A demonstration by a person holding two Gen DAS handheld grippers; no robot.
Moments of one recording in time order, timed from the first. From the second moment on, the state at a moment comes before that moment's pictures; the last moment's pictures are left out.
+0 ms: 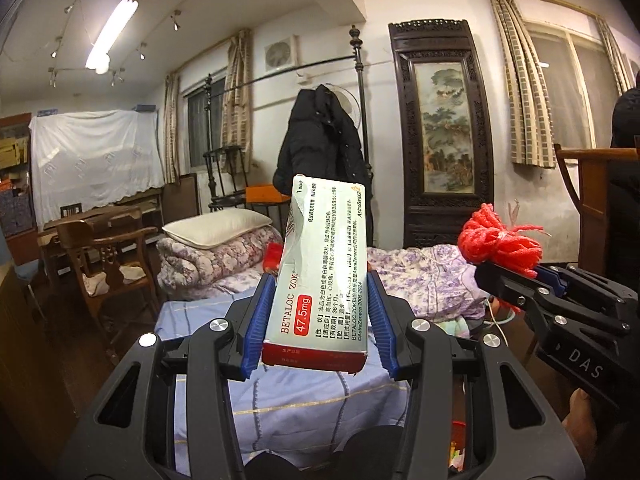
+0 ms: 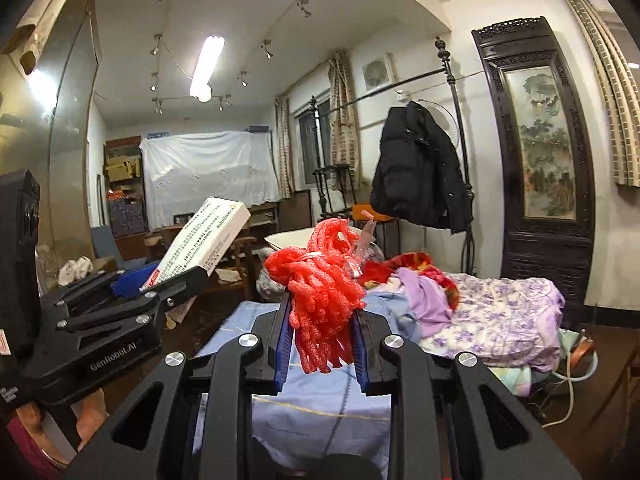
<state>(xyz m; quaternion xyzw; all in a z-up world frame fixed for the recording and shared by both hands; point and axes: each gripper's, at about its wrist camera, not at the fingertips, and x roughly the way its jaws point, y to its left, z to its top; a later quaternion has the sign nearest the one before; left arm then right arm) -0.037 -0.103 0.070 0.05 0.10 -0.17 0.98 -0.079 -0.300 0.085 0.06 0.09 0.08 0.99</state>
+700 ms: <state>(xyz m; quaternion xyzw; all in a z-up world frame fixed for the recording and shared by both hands) 0.054 -0.187 -0.025 0.08 0.25 -0.22 0.94 -0.002 -0.382 -0.014 0.12 0.24 0.01 0.96</state>
